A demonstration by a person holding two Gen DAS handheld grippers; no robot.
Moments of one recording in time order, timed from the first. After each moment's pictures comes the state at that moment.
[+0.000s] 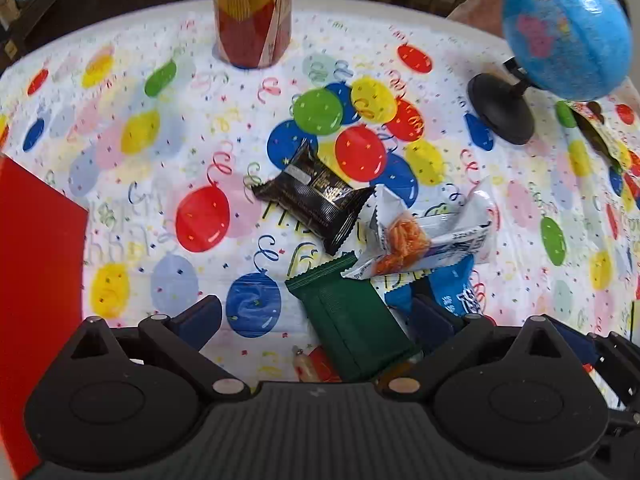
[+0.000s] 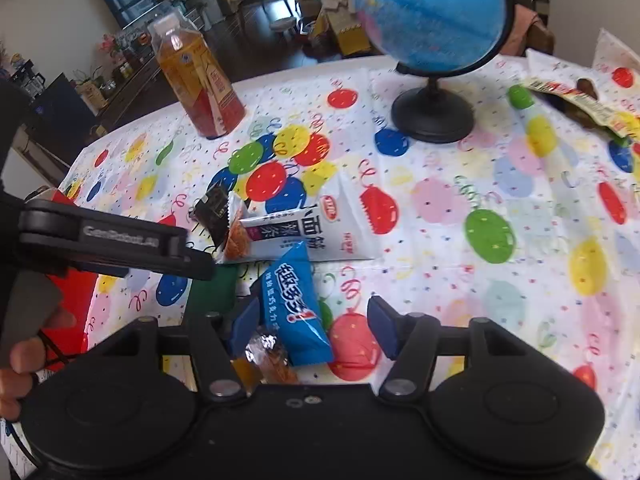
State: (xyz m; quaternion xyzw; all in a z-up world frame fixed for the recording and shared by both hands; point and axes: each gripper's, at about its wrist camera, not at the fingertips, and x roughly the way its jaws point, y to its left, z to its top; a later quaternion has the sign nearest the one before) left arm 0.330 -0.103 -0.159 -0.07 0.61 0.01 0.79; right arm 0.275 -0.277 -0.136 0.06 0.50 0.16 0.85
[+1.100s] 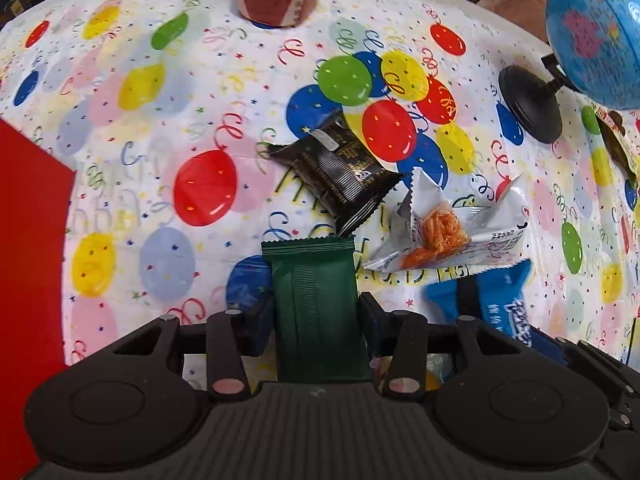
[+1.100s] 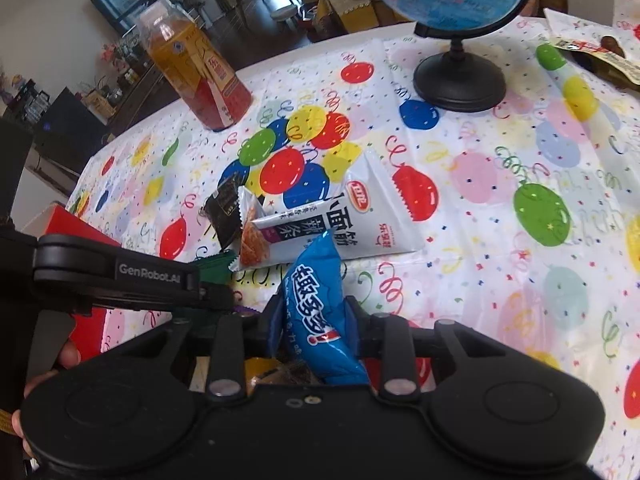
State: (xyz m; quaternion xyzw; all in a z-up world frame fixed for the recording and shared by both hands) left arm 0.329 -0.086 -0.180 -0.11 0.63 0.02 0.77; right arm 0.288 -0.266 -0.158 0.11 0.52 0.17 0.83
